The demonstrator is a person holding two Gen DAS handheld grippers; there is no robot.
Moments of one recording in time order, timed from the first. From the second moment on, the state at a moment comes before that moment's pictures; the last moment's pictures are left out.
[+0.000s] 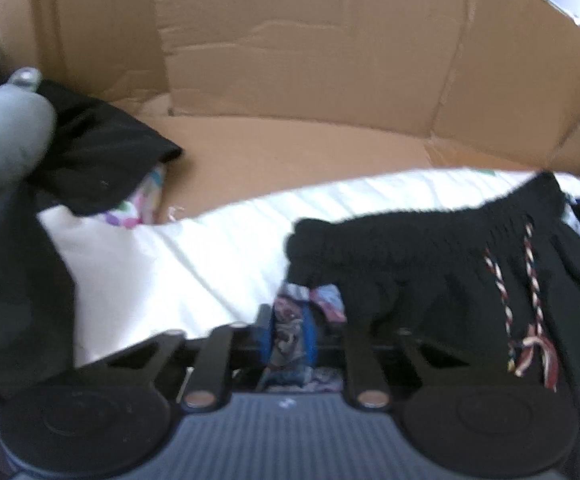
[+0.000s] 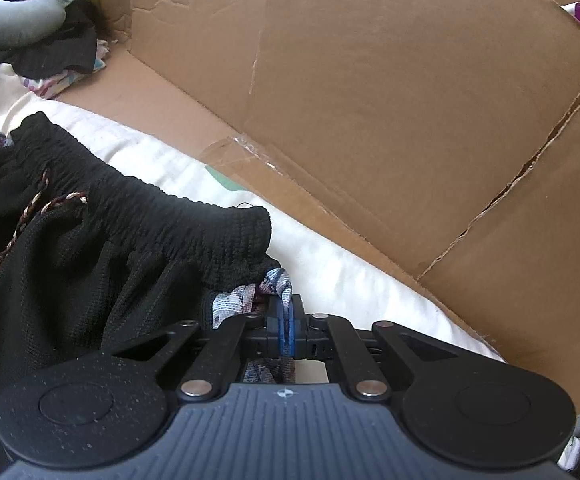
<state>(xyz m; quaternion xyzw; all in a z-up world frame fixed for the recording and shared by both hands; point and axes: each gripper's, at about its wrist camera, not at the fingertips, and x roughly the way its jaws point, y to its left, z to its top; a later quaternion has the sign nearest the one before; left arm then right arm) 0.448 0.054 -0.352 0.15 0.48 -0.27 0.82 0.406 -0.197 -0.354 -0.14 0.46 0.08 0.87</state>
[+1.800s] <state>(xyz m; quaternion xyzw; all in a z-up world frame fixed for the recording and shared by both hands) 0.440 0.020 -0.273 0.24 0.46 -0.14 0.84 0.386 -0.226 -0.251 -0.08 0.44 0.05 0.89</state>
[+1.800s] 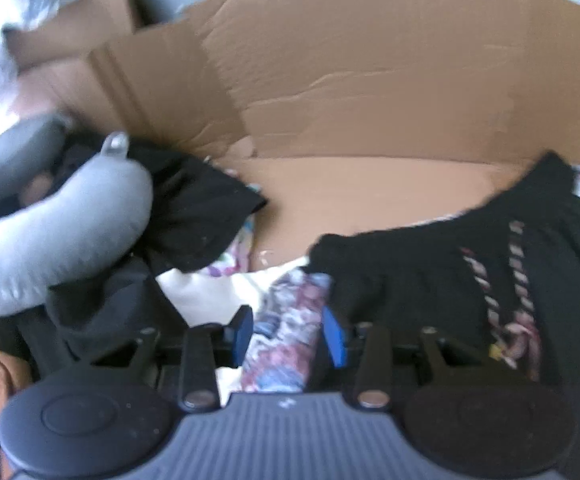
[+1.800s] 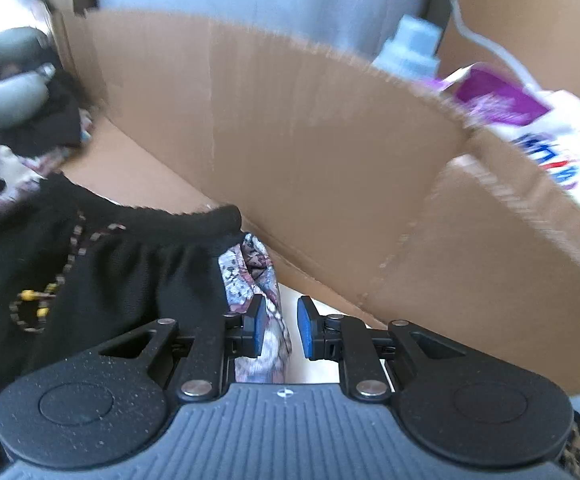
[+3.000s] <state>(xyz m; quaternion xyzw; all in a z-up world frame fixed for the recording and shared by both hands) 0.197 0.041 -0.240 0.14 0.50 -0.23 0.82 0.088 -0.281 -0.204 -0.05 0.43 0.01 0.90</state>
